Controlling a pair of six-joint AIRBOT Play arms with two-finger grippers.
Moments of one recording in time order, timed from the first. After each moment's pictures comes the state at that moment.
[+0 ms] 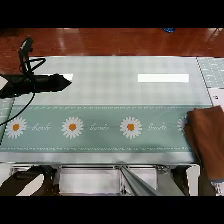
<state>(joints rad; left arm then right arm) -0.07 -1.00 0.97 0.89 -0.92 -1.32 -1.16 -0.68 0.95 -1.63 1.78 1.67</state>
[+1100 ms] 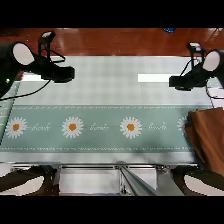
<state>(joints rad) -0.21 -1.32 1.33 1.38 -1.12 -1.66 0.09 -1.30 1.28 -1.65 1.24 1.76</state>
